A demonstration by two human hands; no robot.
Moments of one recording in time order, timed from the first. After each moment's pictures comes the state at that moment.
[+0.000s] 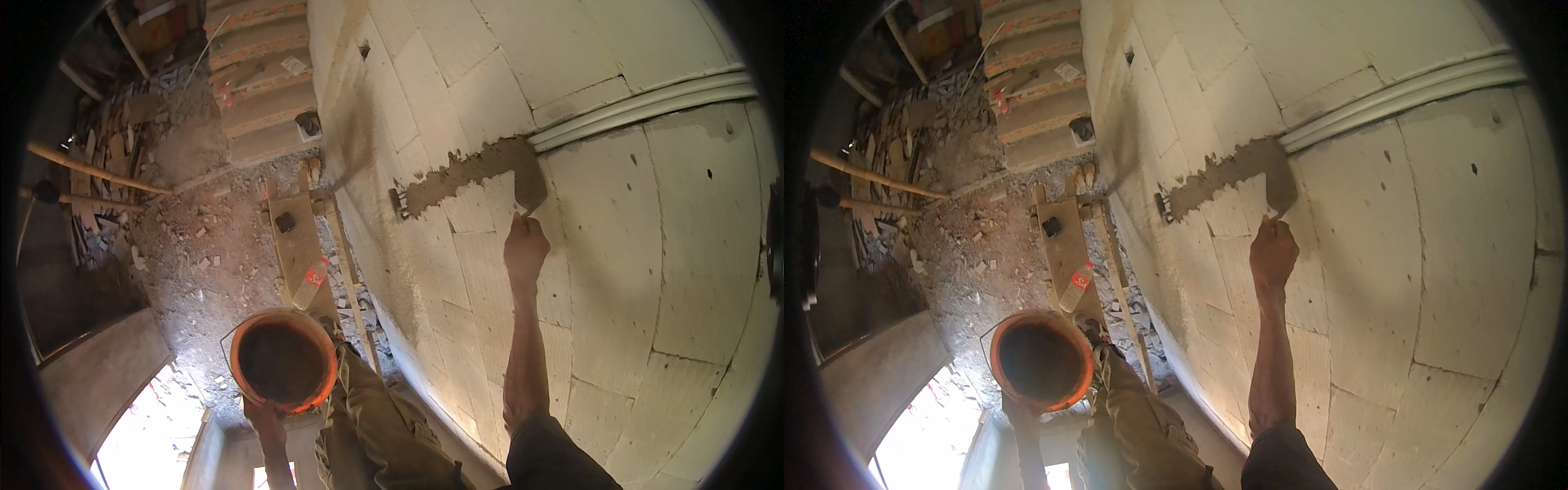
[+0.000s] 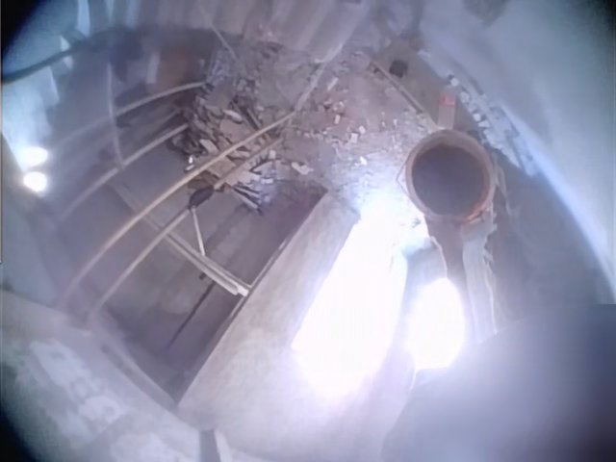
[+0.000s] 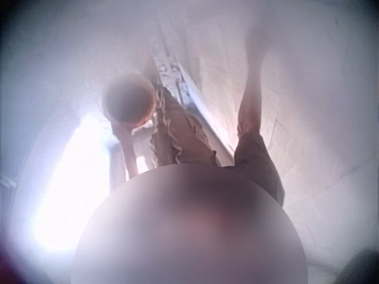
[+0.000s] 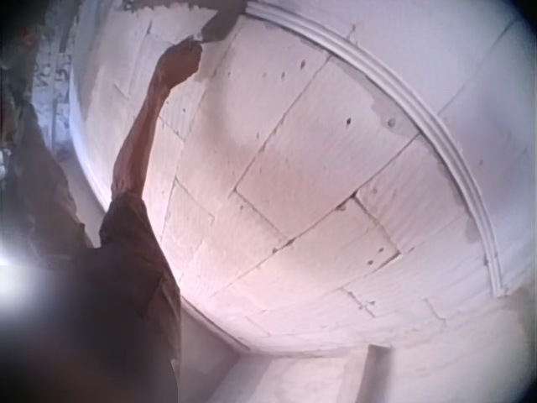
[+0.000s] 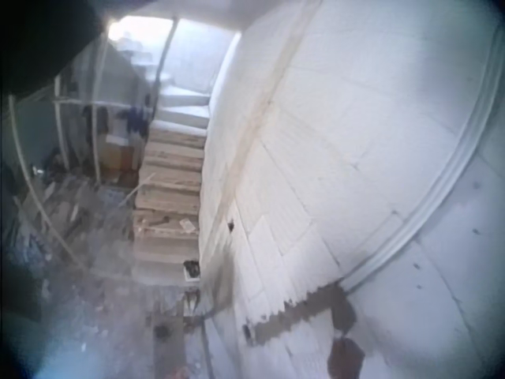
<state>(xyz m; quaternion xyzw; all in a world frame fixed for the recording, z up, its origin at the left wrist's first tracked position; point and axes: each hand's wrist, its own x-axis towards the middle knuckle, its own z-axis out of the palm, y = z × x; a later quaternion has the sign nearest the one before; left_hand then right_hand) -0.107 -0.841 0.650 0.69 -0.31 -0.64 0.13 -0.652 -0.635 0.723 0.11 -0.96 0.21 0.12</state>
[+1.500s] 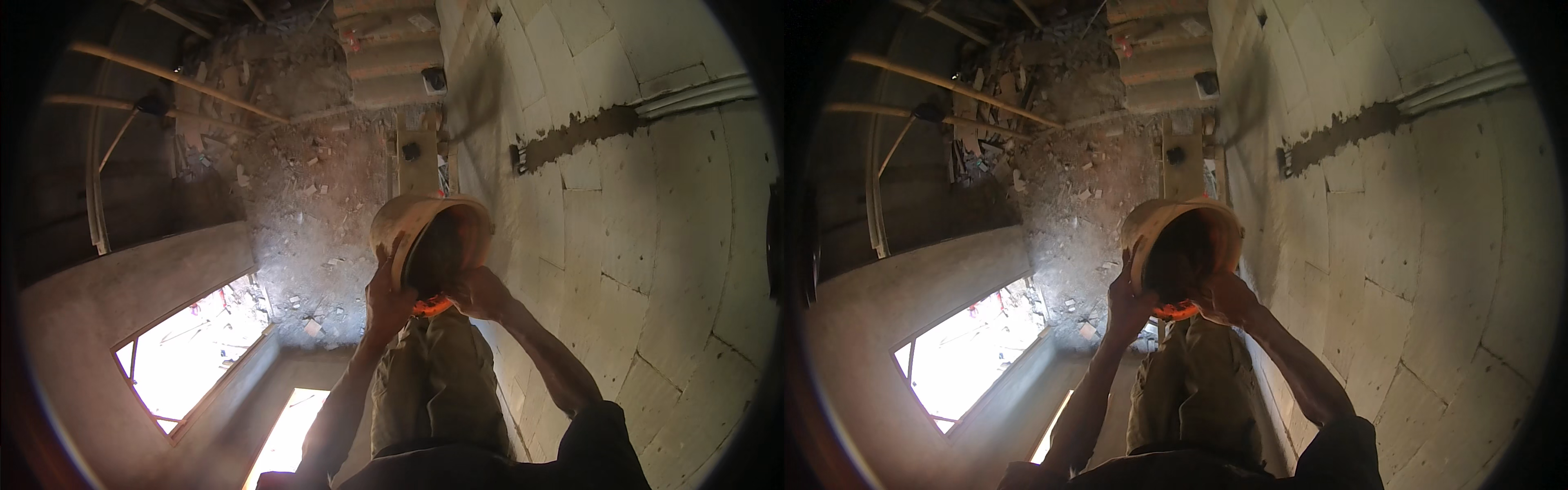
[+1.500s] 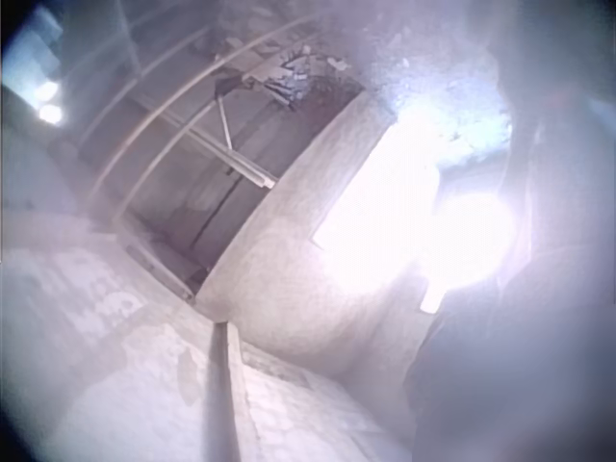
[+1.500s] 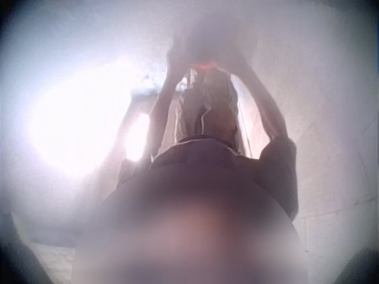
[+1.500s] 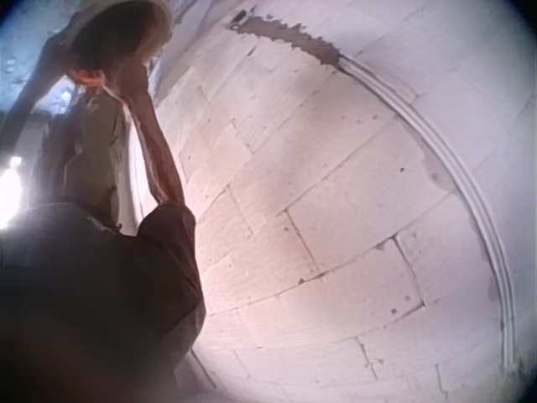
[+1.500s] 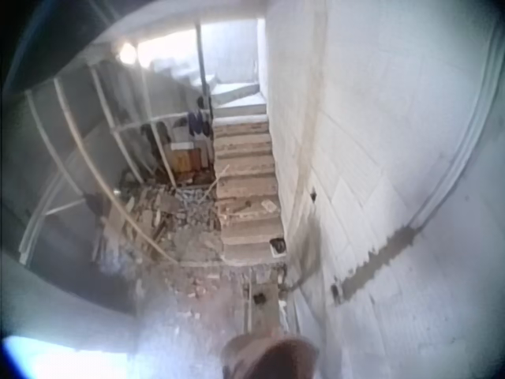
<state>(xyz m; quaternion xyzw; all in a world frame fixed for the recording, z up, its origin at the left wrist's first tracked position) -0.167 -0.833 0.762 0.49 -0.65 -0.58 0.07 -0.347 -0.692 0.730 0.48 -0.73 0.22 -0.43</state>
